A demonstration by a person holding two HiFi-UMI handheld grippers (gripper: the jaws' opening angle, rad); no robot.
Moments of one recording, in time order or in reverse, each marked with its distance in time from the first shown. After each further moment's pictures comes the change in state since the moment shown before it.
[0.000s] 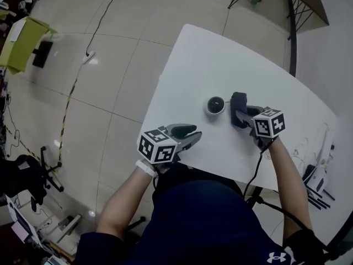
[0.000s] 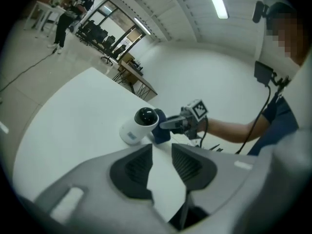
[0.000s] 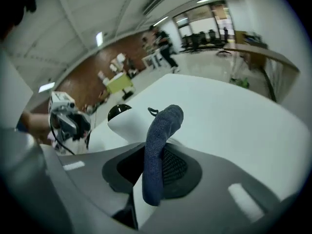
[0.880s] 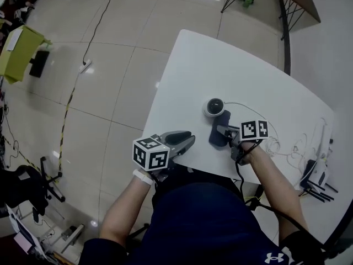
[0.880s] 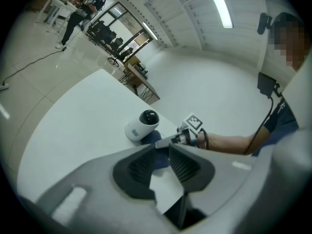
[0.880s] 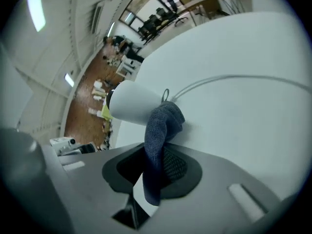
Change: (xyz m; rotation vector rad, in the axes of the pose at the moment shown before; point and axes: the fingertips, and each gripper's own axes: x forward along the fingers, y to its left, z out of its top) left arm -0.033 0.003 -0.005 -0.084 -0.068 0.000; right arm 0.047 0.076 -0.042 0.582 0.004 0.187
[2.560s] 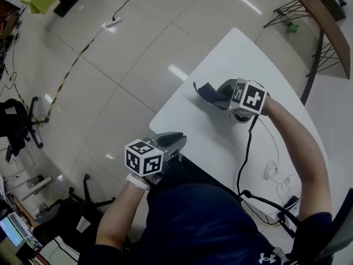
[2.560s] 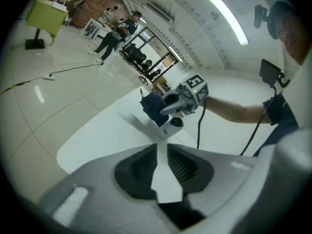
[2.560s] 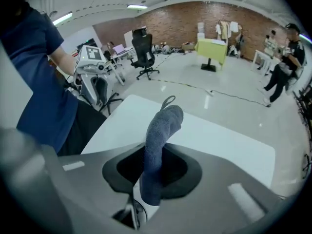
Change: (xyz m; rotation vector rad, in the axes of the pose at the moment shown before) left arm -0.072 0.032 -0.039 -0.176 -0.250 0.277; right arm 0.082 0.131 0.064 -1.585 0.718 0.091
